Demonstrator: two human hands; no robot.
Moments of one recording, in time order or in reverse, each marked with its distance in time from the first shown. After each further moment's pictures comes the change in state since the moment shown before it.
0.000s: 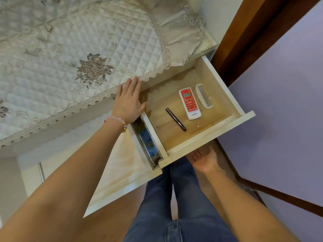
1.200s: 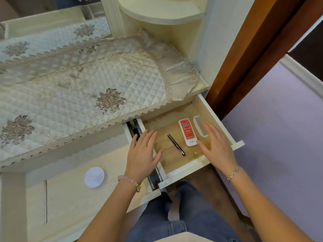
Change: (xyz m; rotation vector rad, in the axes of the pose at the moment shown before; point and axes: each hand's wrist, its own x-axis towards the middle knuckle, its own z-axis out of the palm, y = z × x) left_hand -0.099 0.067 -0.020 -0.076 0.218 -0.028; right_hand -0.129 -0.073 0.078 -1.867 -0.013 -1.551
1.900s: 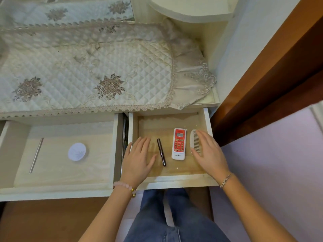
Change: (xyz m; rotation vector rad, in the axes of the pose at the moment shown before) left_hand 0.036 0.097 0.041 -0.055 -0.036 -0.473; right_hand 0.102 0.085 -0.011 0.005 -0.312 -0.297
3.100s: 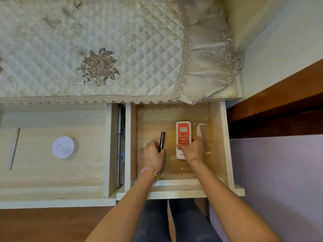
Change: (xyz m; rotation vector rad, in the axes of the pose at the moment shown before) left_hand 0.057 0.013 0.094 -0.598 -0.309 -0.628; right_hand 0.074 -0.022 0.112 0.396 -0.110 0.767
